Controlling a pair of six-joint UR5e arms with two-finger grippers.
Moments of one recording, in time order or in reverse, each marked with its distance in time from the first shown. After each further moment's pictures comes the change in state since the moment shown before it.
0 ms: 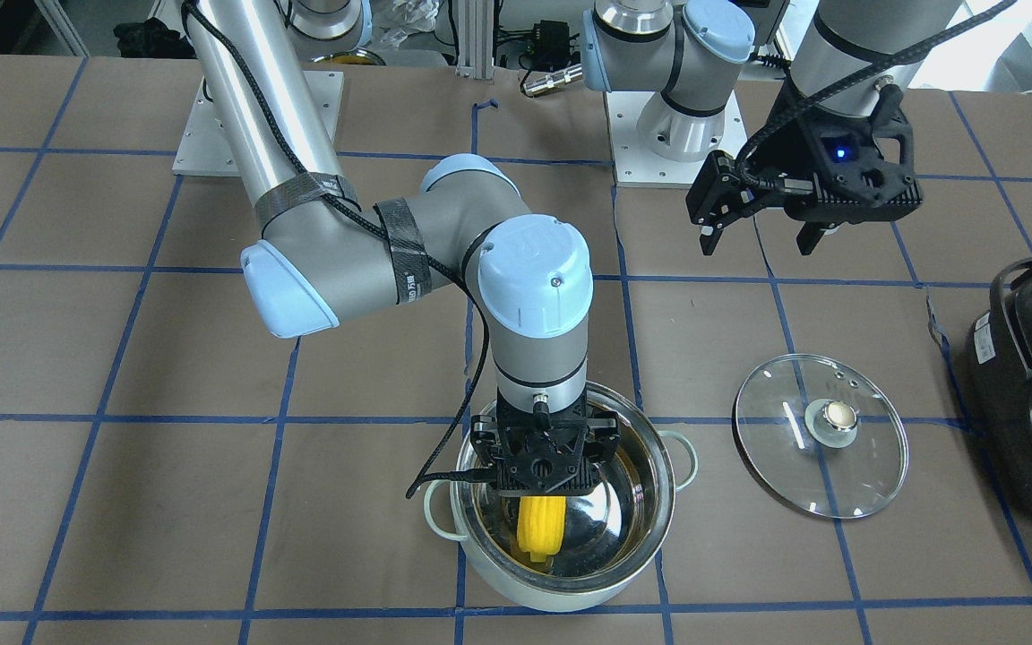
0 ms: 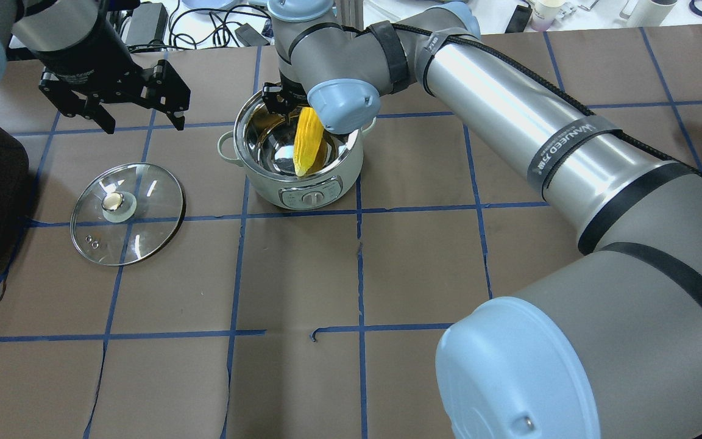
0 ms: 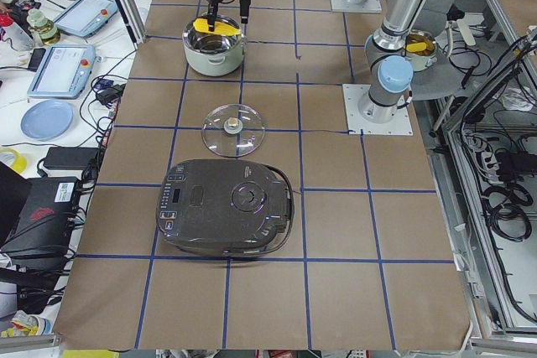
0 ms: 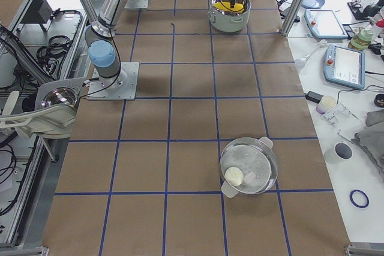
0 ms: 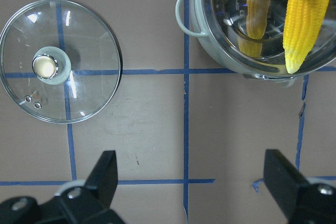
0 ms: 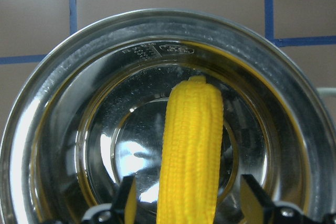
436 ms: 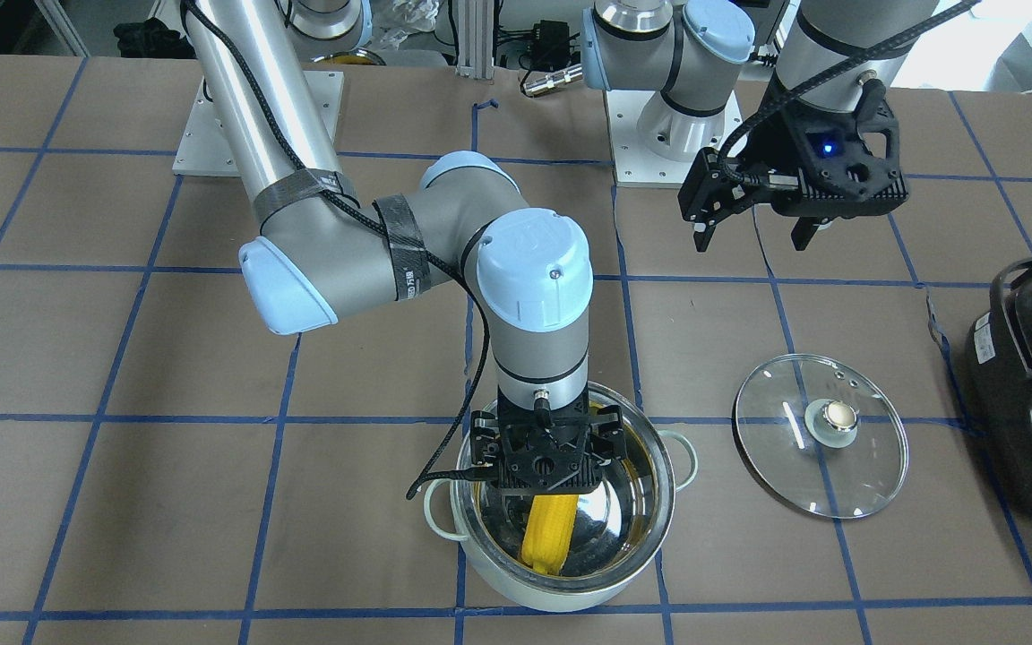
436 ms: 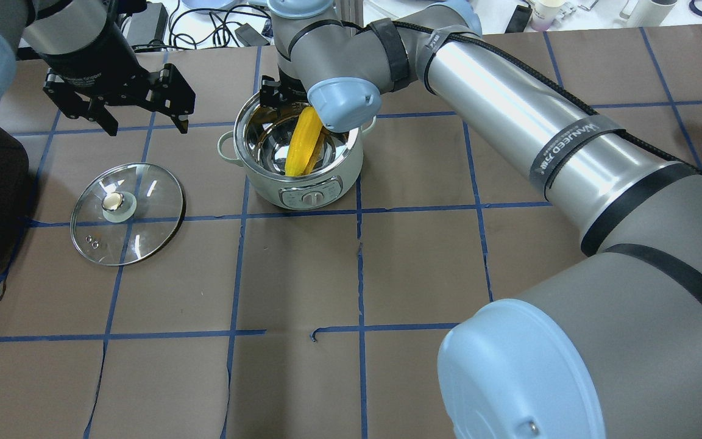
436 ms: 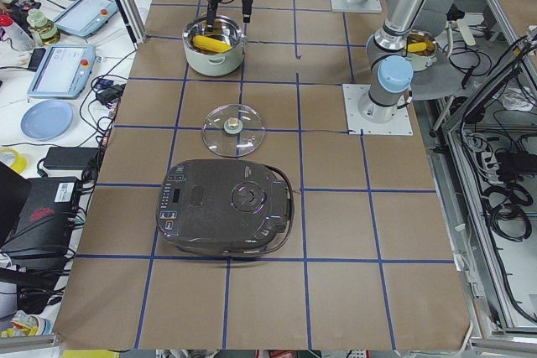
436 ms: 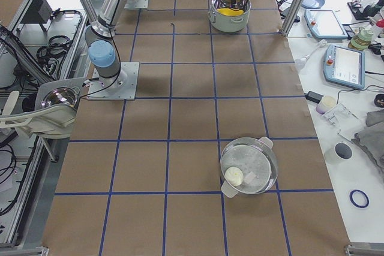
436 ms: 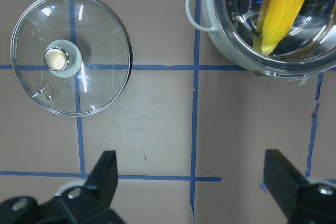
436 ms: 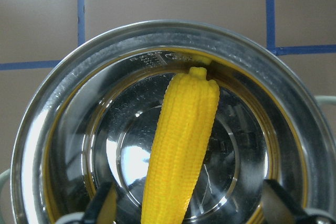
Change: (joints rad) left arm -0.013 0.004 -0.003 0.001 0.007 -0.006; right arm -0.004 -0.022 -0.002 -0.007 -0.002 -0.015
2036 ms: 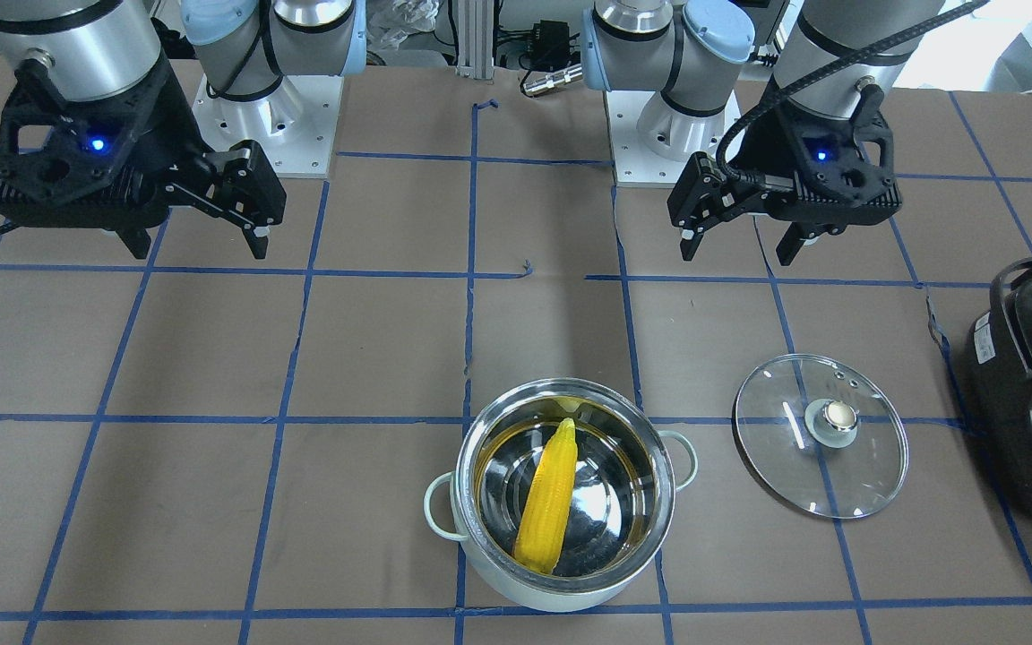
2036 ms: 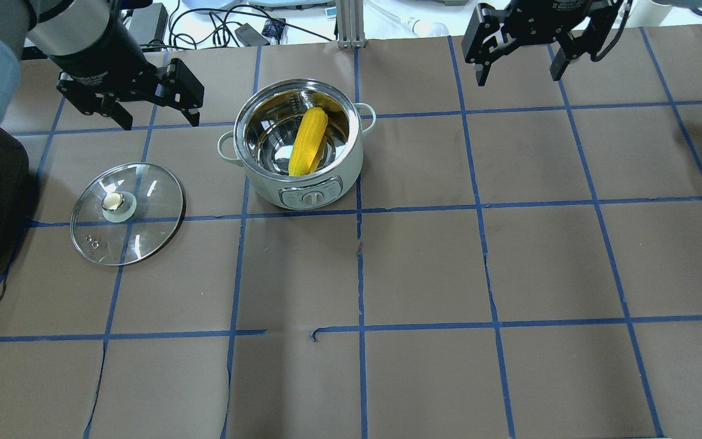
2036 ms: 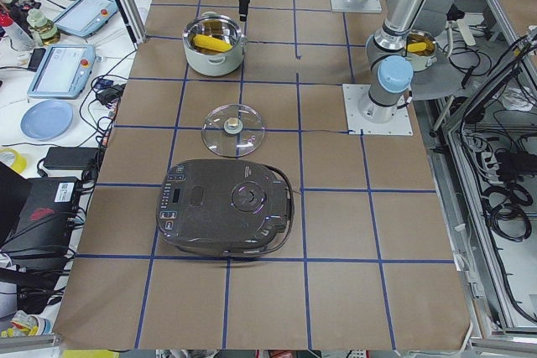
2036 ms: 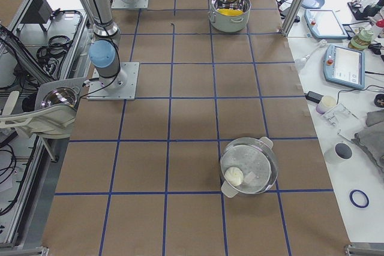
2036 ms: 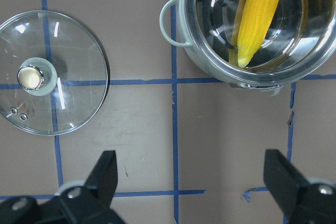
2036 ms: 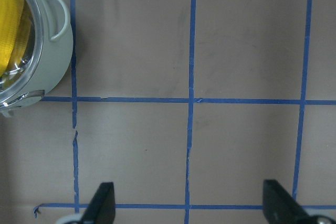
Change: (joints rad) left arm 0.010 0.002 -0.023 0.063 -0.071 0.028; right arm -0.360 -0.551 0.191 0.563 -0.043 -0.415
